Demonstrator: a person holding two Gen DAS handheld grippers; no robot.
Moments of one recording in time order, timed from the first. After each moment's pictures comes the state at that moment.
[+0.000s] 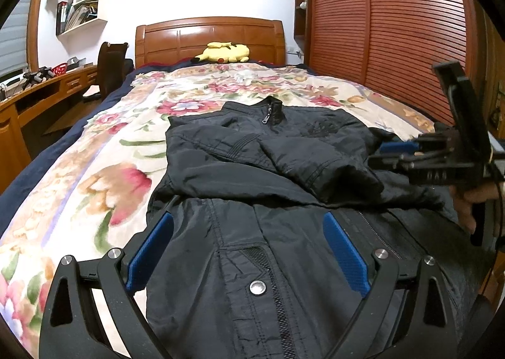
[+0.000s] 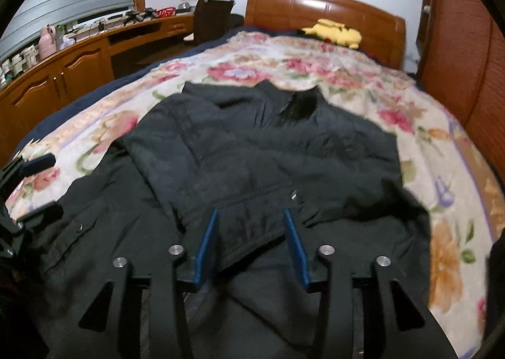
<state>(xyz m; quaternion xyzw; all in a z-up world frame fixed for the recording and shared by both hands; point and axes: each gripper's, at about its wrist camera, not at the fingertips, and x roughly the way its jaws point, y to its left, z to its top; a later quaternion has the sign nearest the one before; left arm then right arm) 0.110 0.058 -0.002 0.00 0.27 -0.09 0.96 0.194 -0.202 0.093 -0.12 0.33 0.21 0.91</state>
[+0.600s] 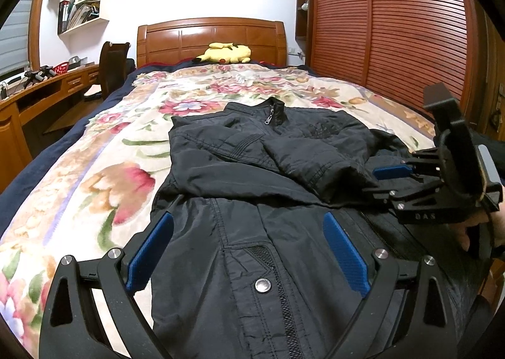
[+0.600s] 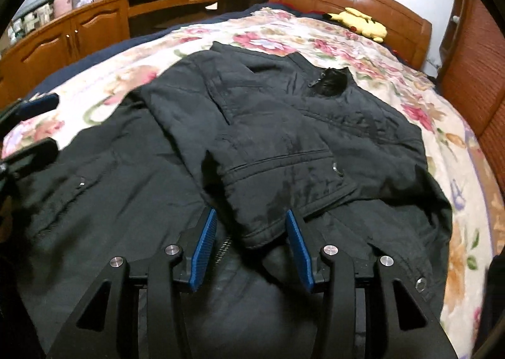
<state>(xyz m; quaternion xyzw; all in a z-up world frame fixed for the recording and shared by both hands) 0.110 0.063 -0.002 0.00 0.27 -0.09 0.96 0.200 -0.168 0.075 -0.18 0.36 0.21 0.89</state>
